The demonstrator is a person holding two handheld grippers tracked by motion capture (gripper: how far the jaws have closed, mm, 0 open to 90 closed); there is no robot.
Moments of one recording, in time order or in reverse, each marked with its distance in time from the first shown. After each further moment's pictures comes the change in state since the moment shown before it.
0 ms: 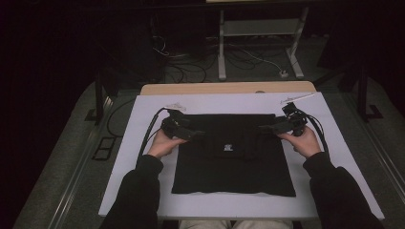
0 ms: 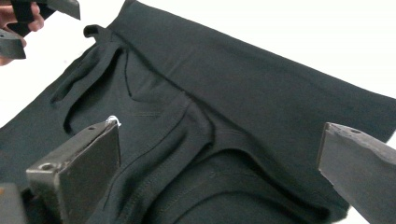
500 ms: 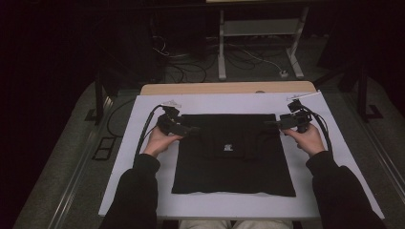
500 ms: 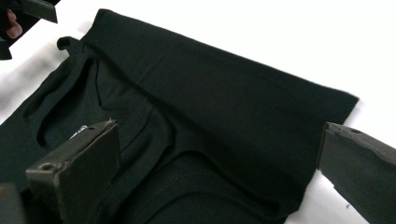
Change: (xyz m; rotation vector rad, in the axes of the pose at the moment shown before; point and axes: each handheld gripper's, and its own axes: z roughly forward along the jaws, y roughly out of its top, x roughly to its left) left arm 0.017 0.000 -0.003 0.022 0.074 -0.012; right arm -0.026 -0.001 -0.003 -0.020 -0.029 0.066
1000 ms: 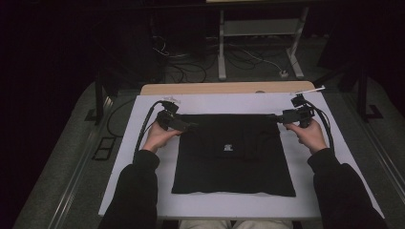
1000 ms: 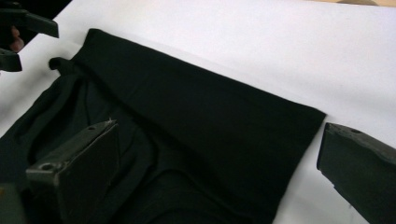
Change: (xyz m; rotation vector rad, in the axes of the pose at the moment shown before) left arm 0.019 0.007 0.001 0.021 0.035 -0.038; right arm -0.011 0.011 -0.006 -0.036 -0.020 0.020
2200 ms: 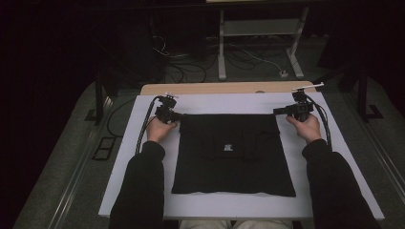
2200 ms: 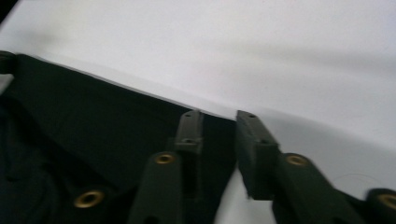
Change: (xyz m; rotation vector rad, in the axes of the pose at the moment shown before) left arm 0.044 0.009 0.021 0.121 0.250 -0.081; right arm -0.050 0.012 0.026 0.026 -0.107 0.147
